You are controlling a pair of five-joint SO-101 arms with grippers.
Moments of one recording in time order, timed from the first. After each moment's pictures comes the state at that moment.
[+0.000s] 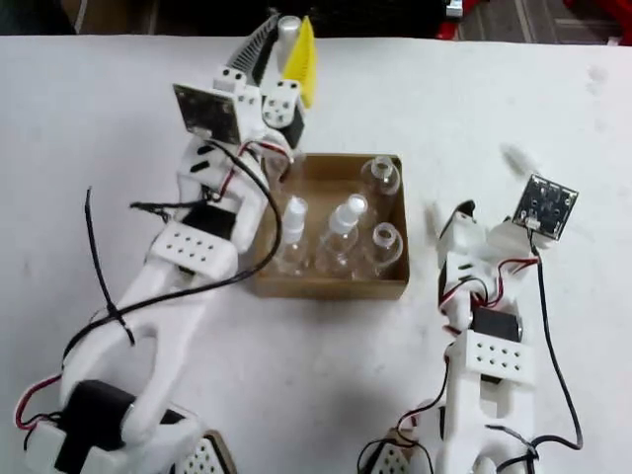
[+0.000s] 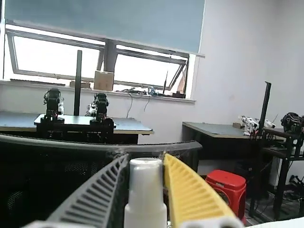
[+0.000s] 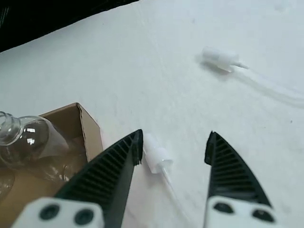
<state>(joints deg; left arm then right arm) 14.4 -13.9 33.8 -26.6 8.7 9.7 -49.5 71.5 13.9 -10.2</state>
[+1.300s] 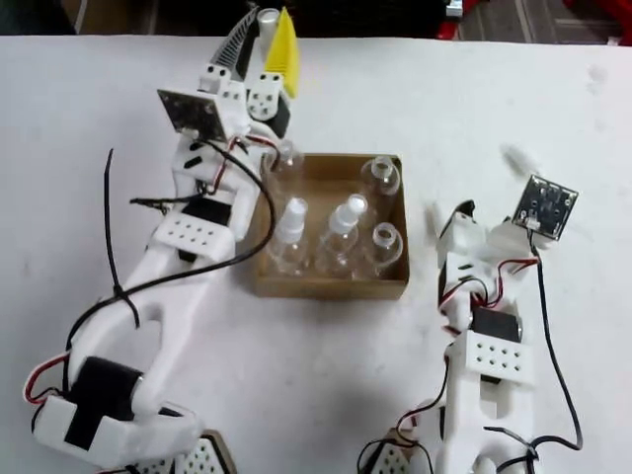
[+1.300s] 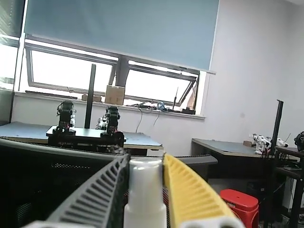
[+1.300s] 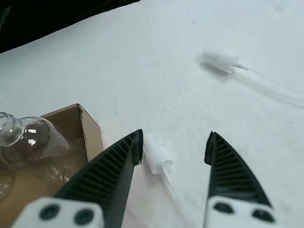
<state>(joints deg) 10.9 -6.9 33.2 -37.0 9.8 9.7 -49.5 71.6 13.9 -10.2</state>
